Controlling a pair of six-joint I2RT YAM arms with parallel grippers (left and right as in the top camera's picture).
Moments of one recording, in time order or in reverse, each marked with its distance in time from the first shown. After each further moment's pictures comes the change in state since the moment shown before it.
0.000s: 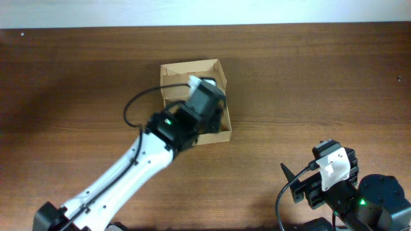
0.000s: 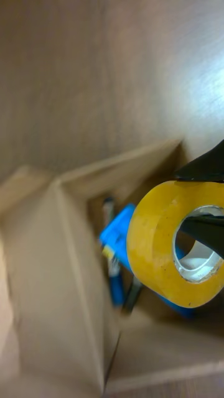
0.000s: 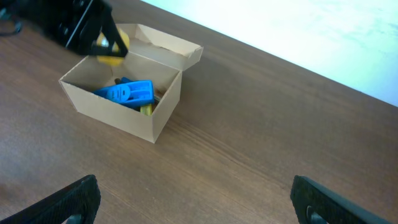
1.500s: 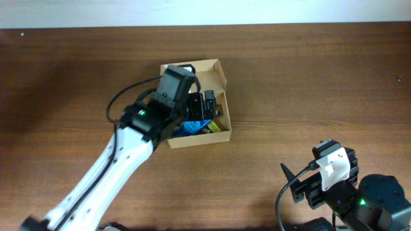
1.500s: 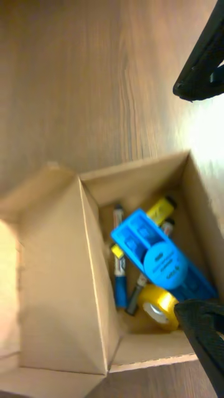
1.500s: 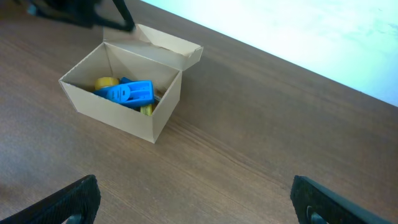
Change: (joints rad) left arm 0.153 -0.075 0.012 -0.001 0.209 -0.023; right arm 0.000 0.000 0.000 -0.001 0.000 0.000
